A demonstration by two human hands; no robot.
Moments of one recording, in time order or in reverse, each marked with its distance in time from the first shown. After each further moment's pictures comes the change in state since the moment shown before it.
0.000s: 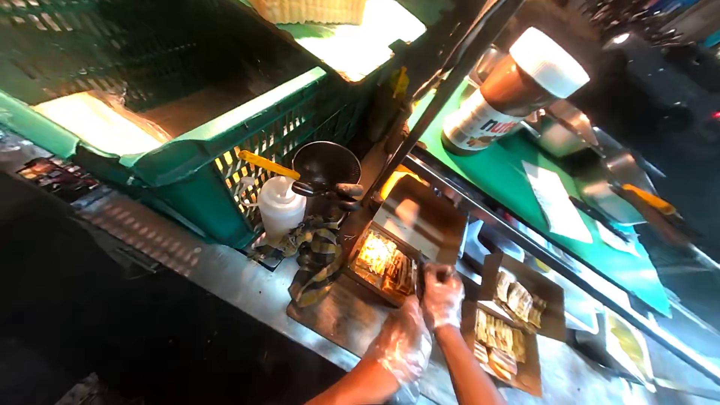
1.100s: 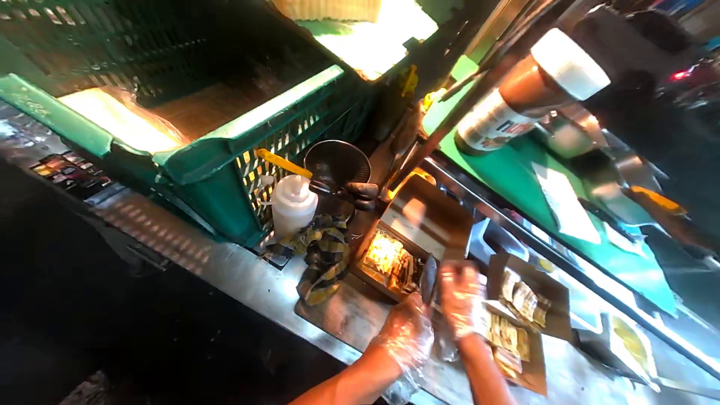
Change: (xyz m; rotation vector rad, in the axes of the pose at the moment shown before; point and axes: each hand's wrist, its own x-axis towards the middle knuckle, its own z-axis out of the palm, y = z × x) left_hand 0.011 -0.007 -0.008 -0.095 -0.049 -0.031; right_hand -0.001 -0.028 -0.032 -0.166 -0.161 0.015
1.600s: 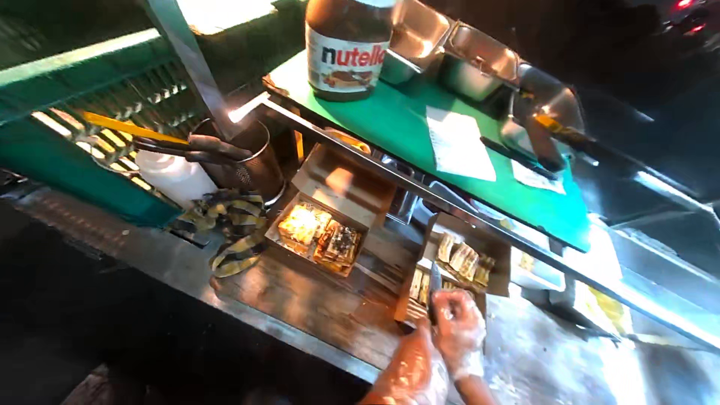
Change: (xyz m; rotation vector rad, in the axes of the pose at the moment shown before) left_hand -0.016 0.082 0.195 -0.027 -0.055 -0.121; right_hand -0.030 0.183 -0.107 0.331 0.187 -0.127
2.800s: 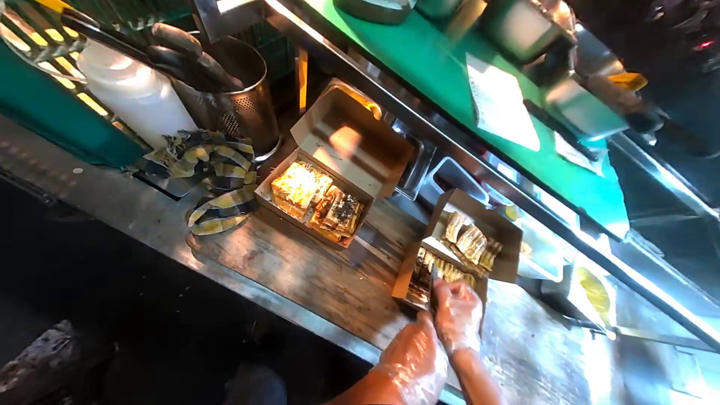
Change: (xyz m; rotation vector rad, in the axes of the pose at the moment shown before) left_hand 0.018 -0.030 0.020 0.142 -0.159 -0.072; right_hand -0.001 0.030 0.014 -0.278 -0.050 0.285
